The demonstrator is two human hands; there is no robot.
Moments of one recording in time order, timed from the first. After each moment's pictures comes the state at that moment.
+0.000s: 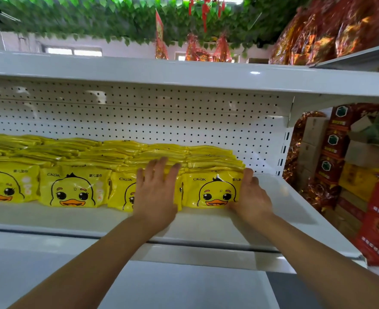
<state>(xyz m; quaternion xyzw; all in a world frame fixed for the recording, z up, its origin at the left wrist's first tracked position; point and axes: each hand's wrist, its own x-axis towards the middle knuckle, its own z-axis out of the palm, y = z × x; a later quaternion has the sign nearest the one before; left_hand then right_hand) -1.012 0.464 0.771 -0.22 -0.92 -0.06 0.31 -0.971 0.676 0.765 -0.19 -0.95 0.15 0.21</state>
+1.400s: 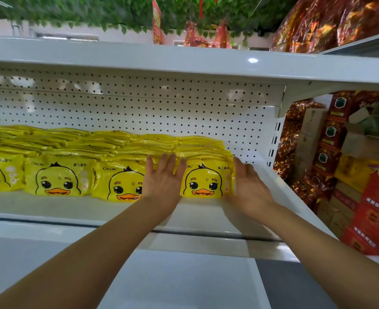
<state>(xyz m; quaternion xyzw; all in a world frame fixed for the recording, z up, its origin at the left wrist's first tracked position) -1.004 0.513 0.778 -0.22 -0.94 0.10 0.23 -0.944 0.702 0.777 -0.10 -0.97 0.11 0.17</state>
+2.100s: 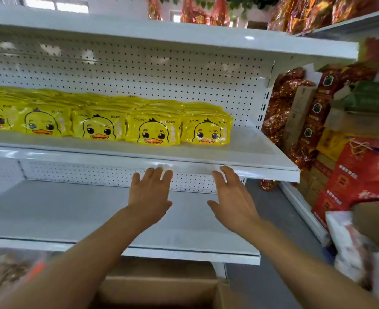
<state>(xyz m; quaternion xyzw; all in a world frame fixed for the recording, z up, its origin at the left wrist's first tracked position) -0.843 0.404 0.716 -0.24 -0.96 0.03 0.13 -0.770 0.579 0.717 -0.04 -0.99 0.05 0.15</state>
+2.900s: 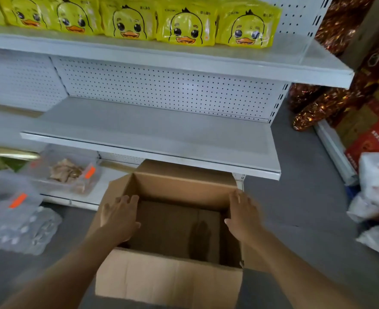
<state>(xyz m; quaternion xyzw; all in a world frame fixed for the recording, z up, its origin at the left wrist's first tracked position) -0.690 0.253 0.511 -0.08 -0.99 0.04 -0.14 -0.636 0.540 0.492 -0.10 -0.99 0.10 -0.09</state>
